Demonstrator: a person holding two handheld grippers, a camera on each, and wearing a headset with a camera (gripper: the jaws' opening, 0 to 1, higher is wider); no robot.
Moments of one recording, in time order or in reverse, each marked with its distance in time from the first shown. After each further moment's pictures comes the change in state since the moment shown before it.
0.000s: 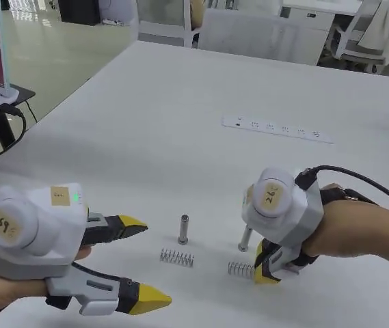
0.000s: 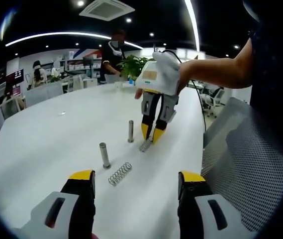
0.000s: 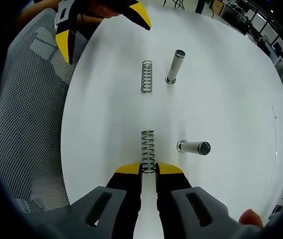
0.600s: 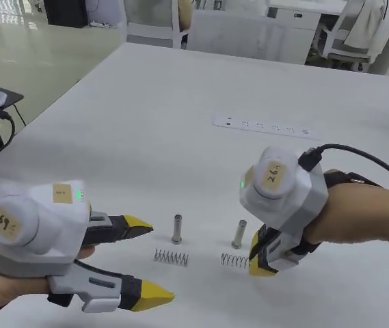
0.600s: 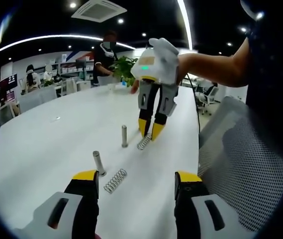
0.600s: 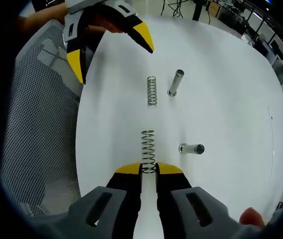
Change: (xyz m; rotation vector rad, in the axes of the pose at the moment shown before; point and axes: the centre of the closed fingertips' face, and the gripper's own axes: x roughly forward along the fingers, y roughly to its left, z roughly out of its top) left arm 0.007 -0.007 0.011 0.043 -0.008 -0.052; right arm -0.028 0.011 0.013 0.030 -0.044 0.010
